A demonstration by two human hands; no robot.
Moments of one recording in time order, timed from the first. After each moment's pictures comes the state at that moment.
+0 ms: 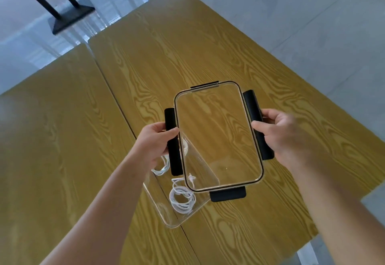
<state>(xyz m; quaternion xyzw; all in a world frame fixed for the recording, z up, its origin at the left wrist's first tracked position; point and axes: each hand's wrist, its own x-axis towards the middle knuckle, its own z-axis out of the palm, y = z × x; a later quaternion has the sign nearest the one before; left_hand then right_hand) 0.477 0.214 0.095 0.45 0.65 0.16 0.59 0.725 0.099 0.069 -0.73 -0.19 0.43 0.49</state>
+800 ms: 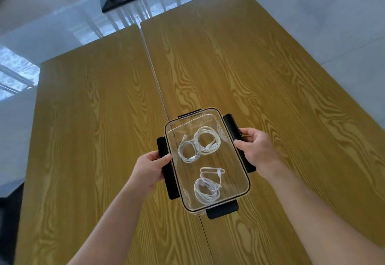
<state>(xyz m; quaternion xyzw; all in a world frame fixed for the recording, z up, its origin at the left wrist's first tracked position) 0.345 0.156 0.064 0.28 0.72 0.25 0.58 0.613 0.139 0.041 -0.70 -0.30 0.52 0.38</state>
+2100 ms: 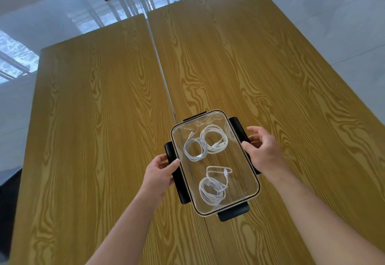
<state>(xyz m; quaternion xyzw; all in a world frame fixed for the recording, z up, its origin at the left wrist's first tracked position) 0.336 0.135 0.028 0.24 0.71 0.30 0.59 0.608 0.139 0.017 -0.75 -0.41 0.41 0.32</state>
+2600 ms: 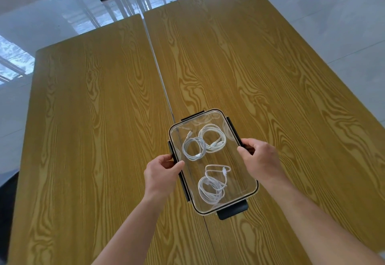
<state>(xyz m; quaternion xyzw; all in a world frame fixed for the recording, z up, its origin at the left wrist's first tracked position) 0.348 0.128 0.031 0.41 0.77 0.25 0.43 0.596 0.120 0.025 -0.77 -0.48 0.33 0.25</state>
